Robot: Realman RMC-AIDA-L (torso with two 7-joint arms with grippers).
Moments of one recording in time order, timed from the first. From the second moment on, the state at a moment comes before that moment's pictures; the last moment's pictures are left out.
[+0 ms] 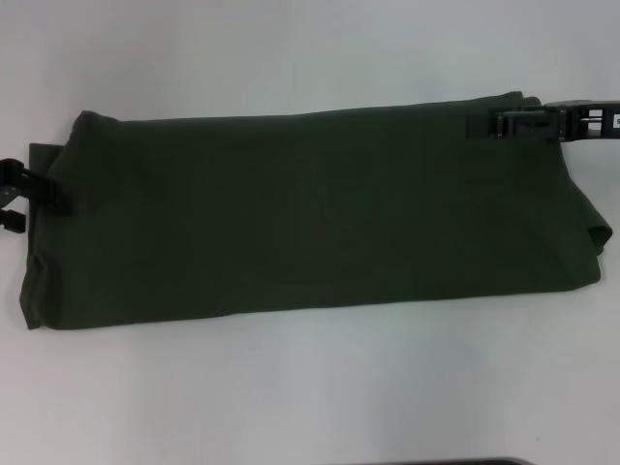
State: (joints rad) left arm -0.75 -1.89 0.62 0.67 2.78 1.52 -2.67; right arm 0.55 2.00 -0.54 -0.73 -2.17 -1.62 1.96
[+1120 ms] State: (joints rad) left arm -0.77 -1.91 0.62 0.64 2.79 1.52 -2.67; right arm 0.55 2.00 -0.54 -0.73 -2.17 -1.62 1.96
